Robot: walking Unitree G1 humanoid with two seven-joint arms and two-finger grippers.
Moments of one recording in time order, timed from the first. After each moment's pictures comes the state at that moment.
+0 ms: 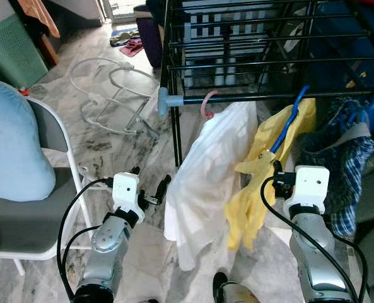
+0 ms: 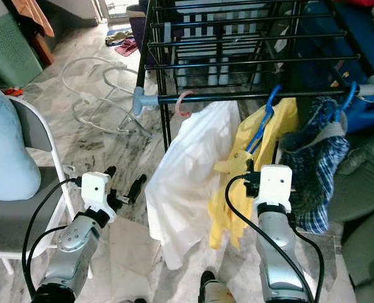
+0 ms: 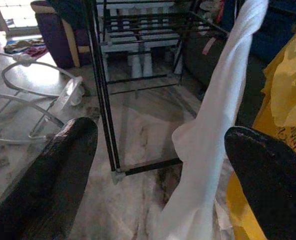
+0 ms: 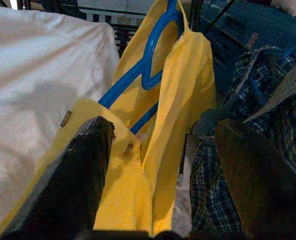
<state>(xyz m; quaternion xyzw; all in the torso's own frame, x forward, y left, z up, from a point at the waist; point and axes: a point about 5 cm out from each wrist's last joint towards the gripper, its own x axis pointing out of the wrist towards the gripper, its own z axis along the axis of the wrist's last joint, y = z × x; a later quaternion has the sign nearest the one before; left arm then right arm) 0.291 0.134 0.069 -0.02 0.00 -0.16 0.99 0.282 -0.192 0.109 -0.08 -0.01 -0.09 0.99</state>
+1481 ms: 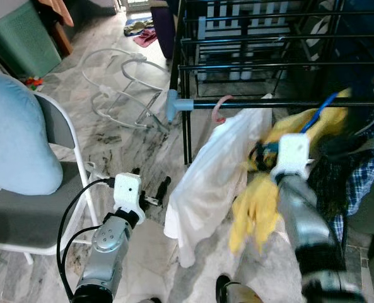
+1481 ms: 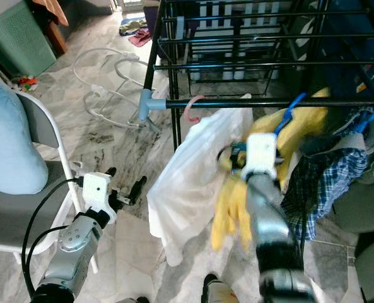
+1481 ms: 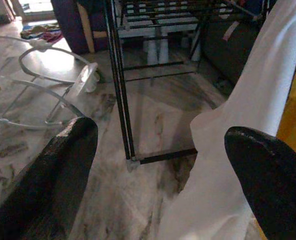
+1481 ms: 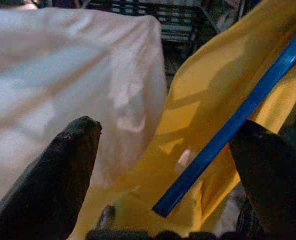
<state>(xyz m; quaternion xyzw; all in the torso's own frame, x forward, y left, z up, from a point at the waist) 0.289 0.132 0.067 -0.01 0.01 -0.17 0.99 0.349 -0.187 0.129 -0.05 0.04 -0.09 0.99</state>
